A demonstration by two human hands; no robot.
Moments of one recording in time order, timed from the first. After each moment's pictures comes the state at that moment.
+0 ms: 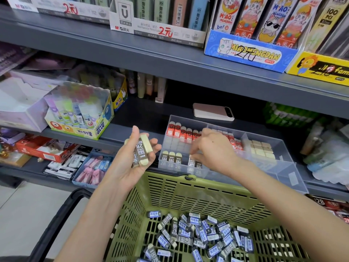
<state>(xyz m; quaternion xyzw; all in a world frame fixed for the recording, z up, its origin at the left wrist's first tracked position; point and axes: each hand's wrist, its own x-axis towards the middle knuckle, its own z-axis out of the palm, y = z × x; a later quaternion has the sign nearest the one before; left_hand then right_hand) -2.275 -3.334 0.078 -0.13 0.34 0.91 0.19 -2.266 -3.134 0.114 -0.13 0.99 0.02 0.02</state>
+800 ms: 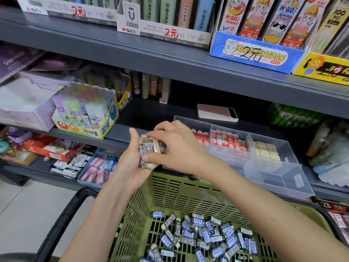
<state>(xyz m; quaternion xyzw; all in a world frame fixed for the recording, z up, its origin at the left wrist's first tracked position) -2.275 -3.334 0.072 -0.10 0.32 0.91 0.22 -2.266 -3.211 0.133 -0.21 0.97 -0.14 -0.01</state>
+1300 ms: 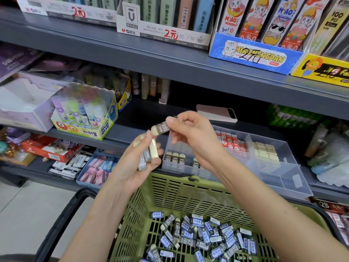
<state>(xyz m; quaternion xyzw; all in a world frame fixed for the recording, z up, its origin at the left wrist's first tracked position) -2.275 -3.335 0.069 -0.10 0.38 0.90 0.20 -2.269 -3.191 0.140 -0.01 0.71 -0.71 0.01</state>
